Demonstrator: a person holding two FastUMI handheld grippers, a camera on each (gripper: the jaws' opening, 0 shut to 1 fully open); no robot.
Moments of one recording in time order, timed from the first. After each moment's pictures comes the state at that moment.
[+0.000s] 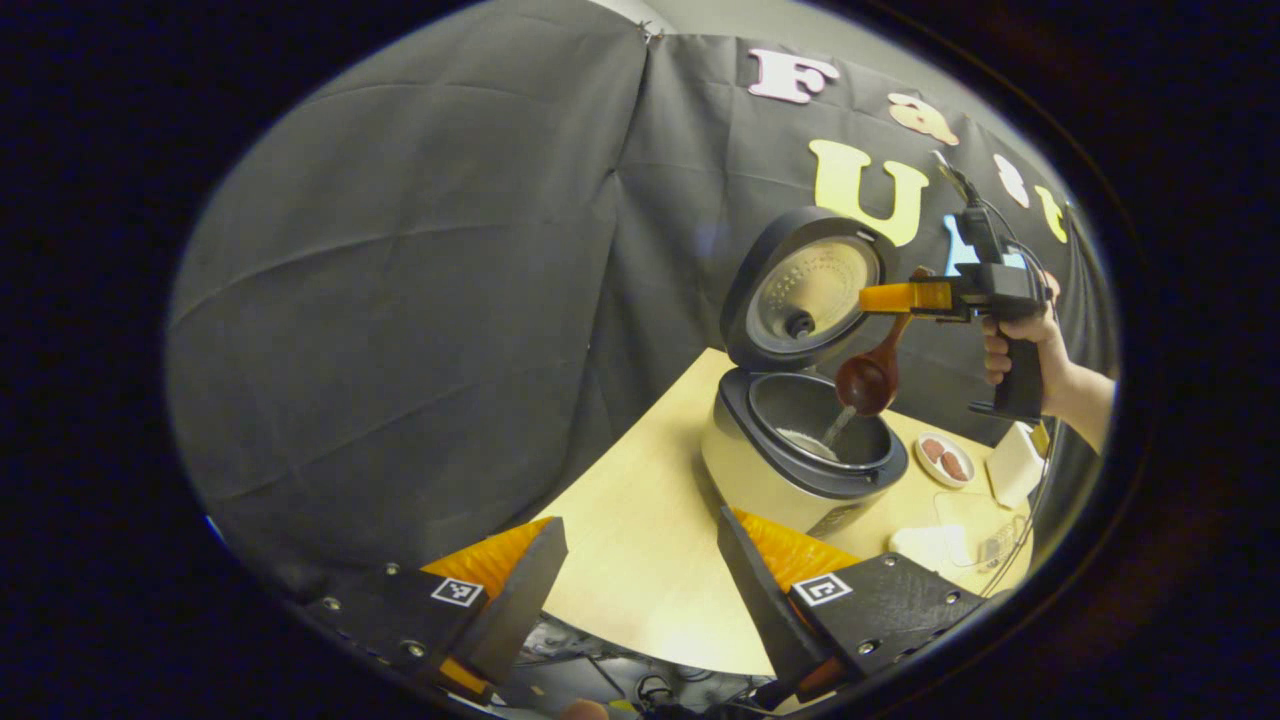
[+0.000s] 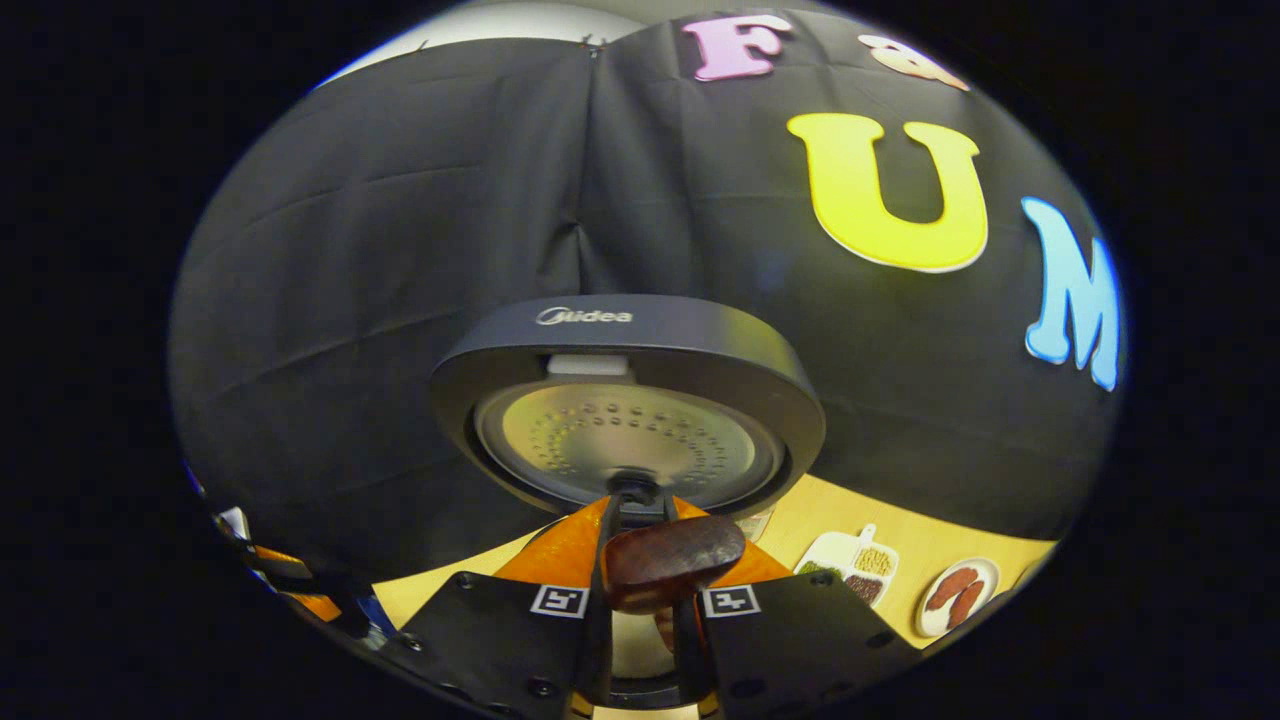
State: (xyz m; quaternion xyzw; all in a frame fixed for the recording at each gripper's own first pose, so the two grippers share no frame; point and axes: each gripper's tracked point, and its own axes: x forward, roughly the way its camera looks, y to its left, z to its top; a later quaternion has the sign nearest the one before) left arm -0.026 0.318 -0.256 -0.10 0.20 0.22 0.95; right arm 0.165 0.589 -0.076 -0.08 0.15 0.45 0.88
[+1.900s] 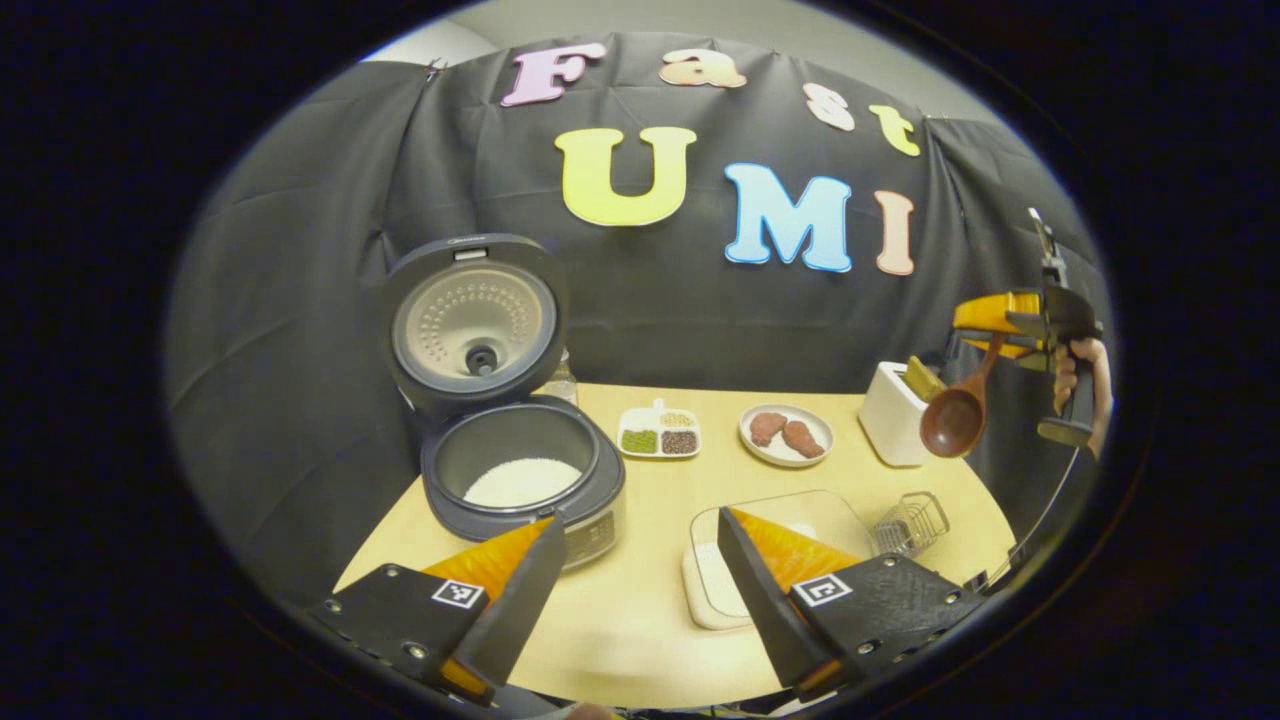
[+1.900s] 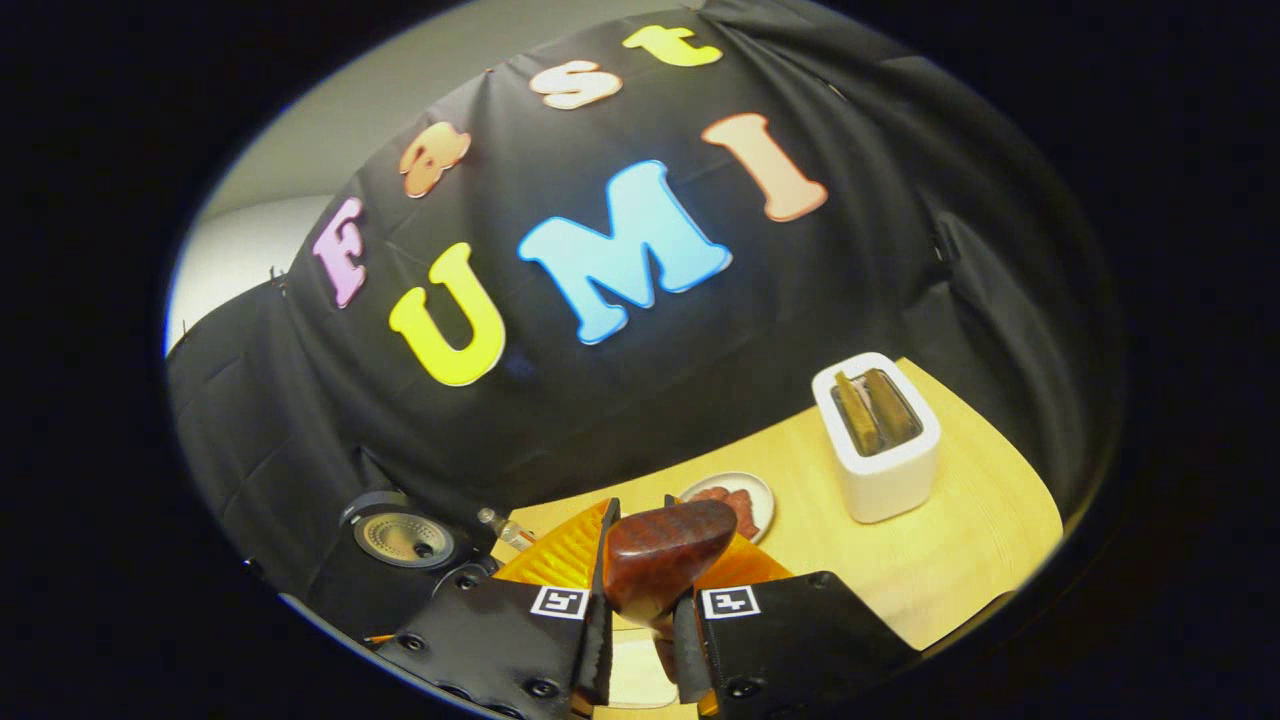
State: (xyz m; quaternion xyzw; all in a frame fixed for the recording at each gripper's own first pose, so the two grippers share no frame) left arm 0.104 0.005 -0.192 -0.01 0.20 0.05 0.98; right arm 0.198 0.059 -0.091 0.29 0.20 0.15 0.92
